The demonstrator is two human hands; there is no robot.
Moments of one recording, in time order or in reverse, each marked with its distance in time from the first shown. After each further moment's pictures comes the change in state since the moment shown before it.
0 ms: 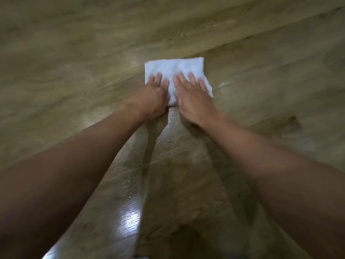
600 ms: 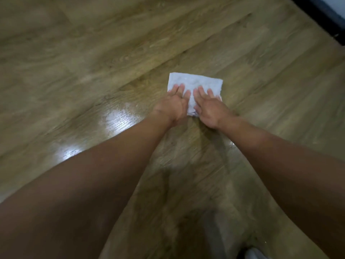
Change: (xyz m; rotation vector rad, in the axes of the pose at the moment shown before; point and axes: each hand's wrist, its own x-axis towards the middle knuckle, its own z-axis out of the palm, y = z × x) left_hand 0.083 0.147 -0.017 0.095 -0.079 0.443; right_hand -0.052 0.150 -0.032 0.034 -0.213 0.359
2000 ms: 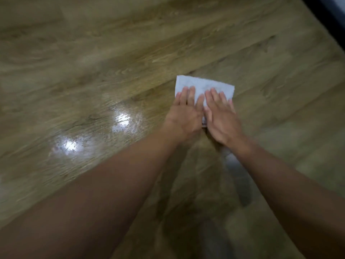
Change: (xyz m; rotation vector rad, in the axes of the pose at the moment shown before) left_hand 0.075 0.022 -0.030 -0.020 0.039 -0.129; right_hand 0.064 0.048 -0.021 0.030 0.285 -0.030
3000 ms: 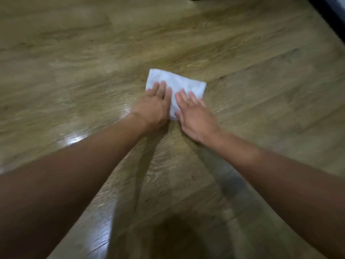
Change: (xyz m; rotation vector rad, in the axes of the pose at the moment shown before) left_hand -0.078 -0.153 0.009 -0.049 0.028 -0.151; right_hand 0.014 -0.154 0.000 -0.110 -0.155 -0.275
